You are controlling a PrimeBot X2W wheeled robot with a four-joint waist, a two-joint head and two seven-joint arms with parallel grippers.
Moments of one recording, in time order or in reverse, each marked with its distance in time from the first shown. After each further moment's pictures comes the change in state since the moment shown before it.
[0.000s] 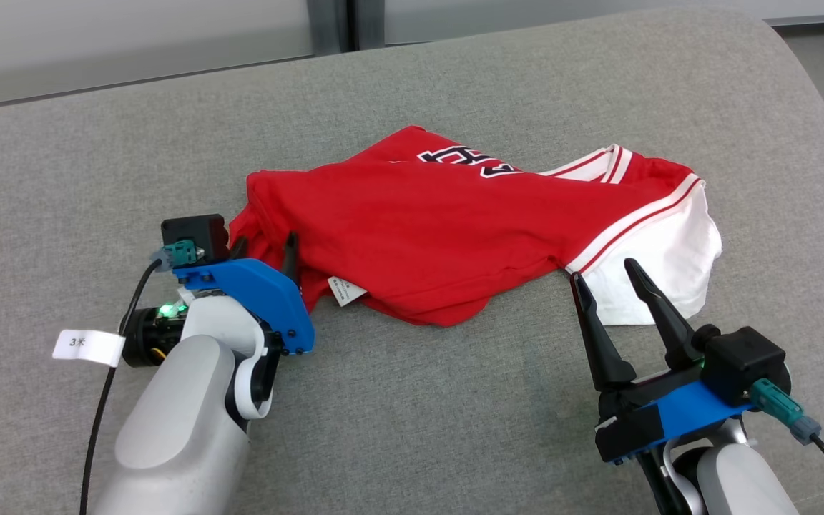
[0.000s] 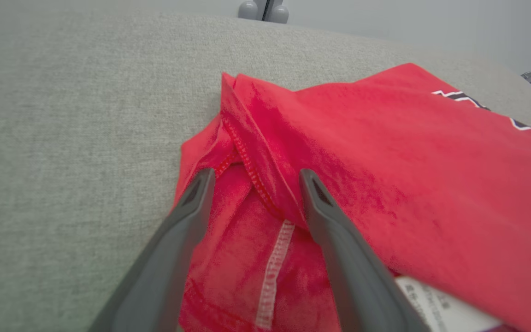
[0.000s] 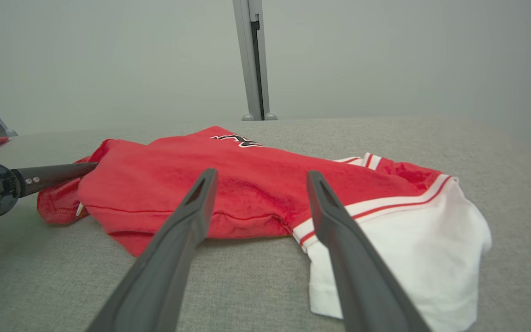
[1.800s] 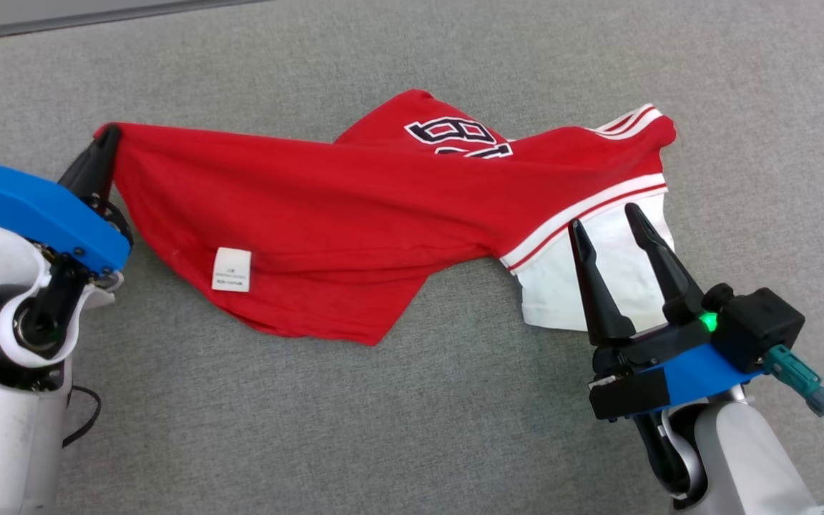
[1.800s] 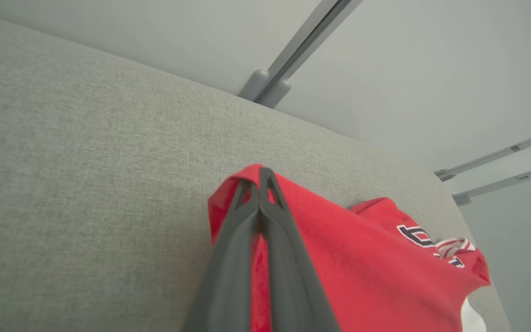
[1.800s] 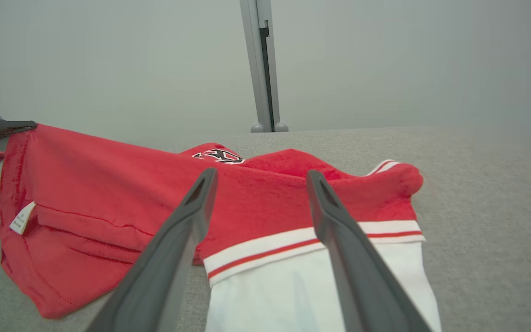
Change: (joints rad) left arm 0.043 0.258 0.245 -0.496 -0.383 -0.009 0.283; right arm -0.092 0.001 0.018 -0.016 0.043 0.000 -0.039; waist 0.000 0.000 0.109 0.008
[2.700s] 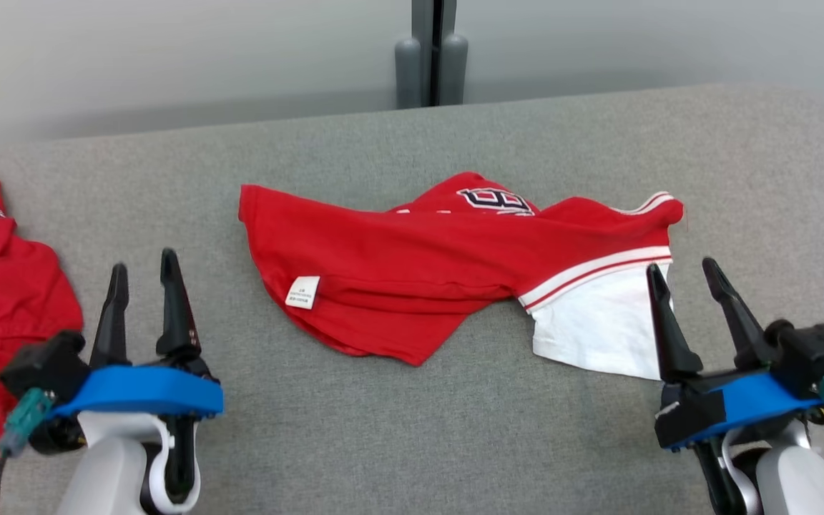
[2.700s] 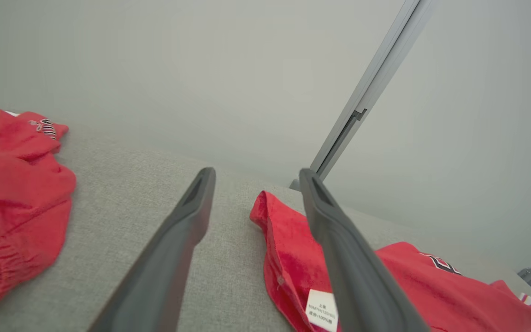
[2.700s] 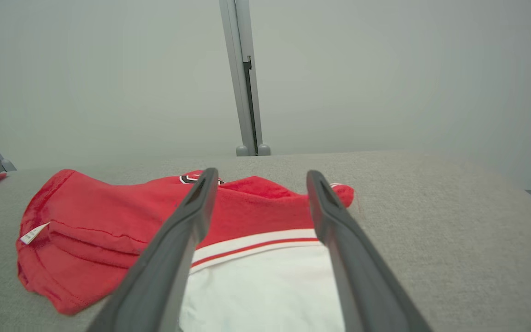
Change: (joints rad) left arm 0.247 -0.188 -0.033 0.224 0.273 -0.107 -0.712; right arm 0.098 0.000 -0.172 0.008 -0.048 0.000 0.076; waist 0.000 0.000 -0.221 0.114
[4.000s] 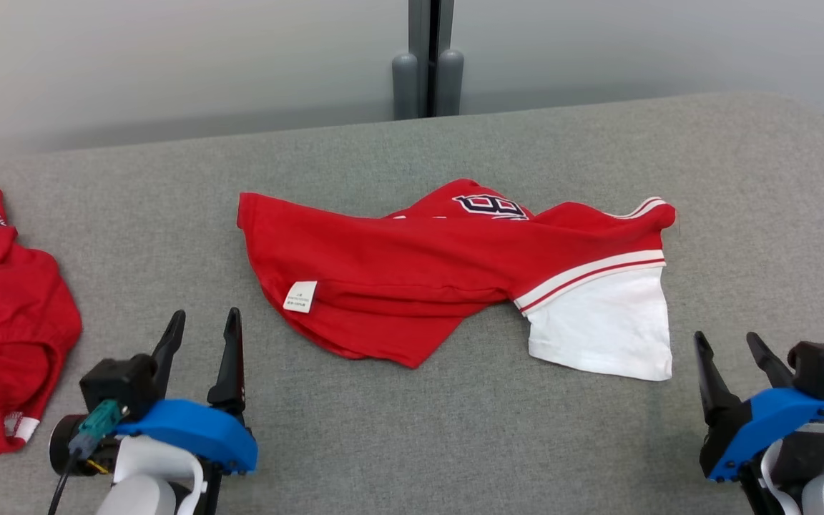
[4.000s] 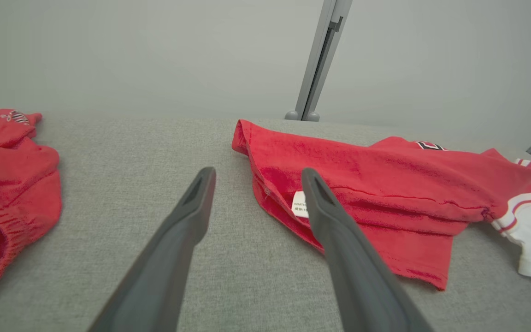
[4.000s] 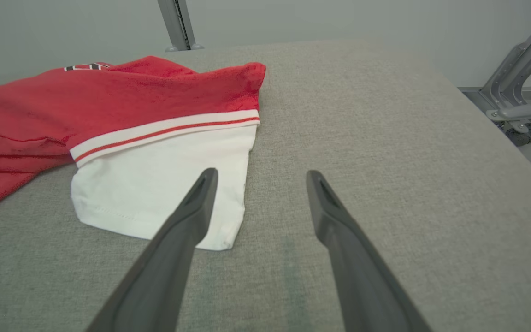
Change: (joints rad) left arm 0.155 0.067 -0.114 -0.155 0.179 0.078 0.170; right arm 0.084 0.000 -0.176 0.042 -0.066 0.000 0.281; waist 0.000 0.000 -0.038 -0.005
